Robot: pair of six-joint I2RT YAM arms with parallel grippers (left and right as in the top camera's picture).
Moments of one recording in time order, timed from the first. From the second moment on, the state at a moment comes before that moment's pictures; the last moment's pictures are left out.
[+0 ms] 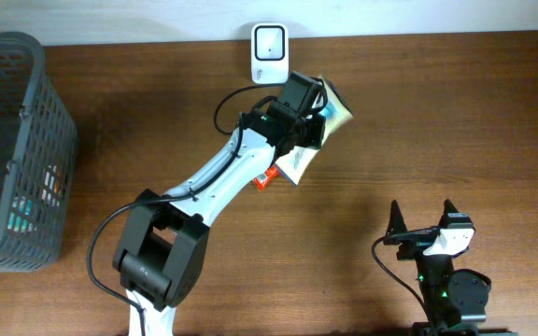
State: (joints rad) left arm -0.61 2.05 1.65 -0.49 0.03 -0.34; right arm -0.02 0.01 0.01 -0.07 -0.03 0.08
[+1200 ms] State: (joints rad) left arm 0.81 2.04 1.72 -1.07 0.30 0.37; right arm -0.02 0.01 0.01 -0.07 -0.03 0.08
